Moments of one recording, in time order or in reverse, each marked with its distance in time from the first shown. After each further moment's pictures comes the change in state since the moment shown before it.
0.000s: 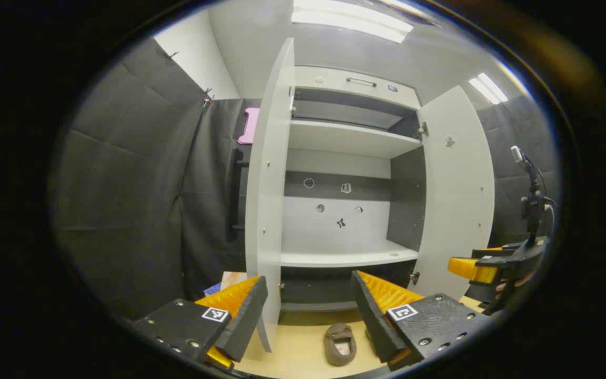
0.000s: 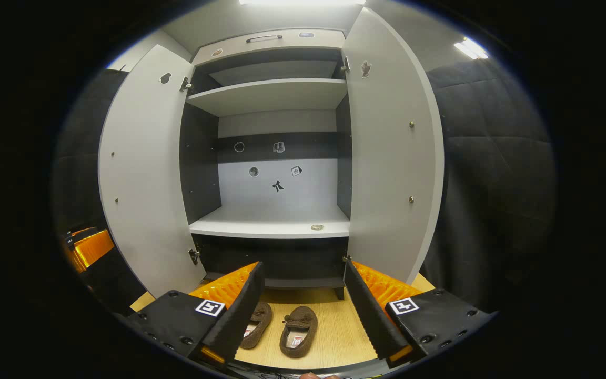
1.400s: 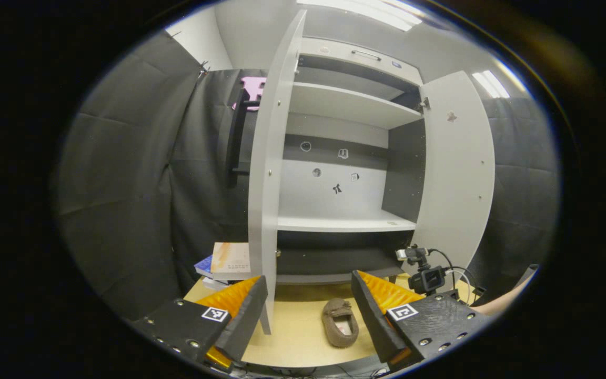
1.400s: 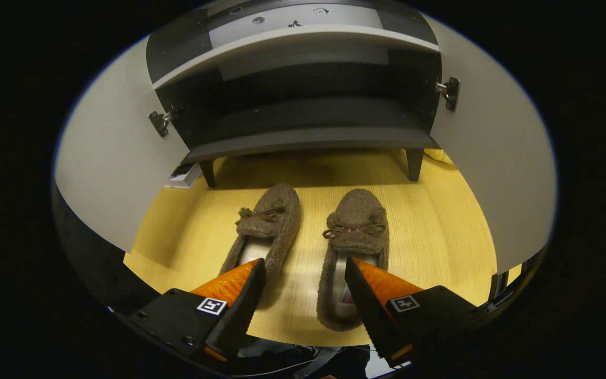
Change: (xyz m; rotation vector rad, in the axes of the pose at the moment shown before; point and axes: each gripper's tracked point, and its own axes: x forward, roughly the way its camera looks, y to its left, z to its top) left arm 0.001 0.013 -0.069 -0.025 0.176 -0.060; right arm 0.114 0.070 -0.299 0.029 0.752 0.156
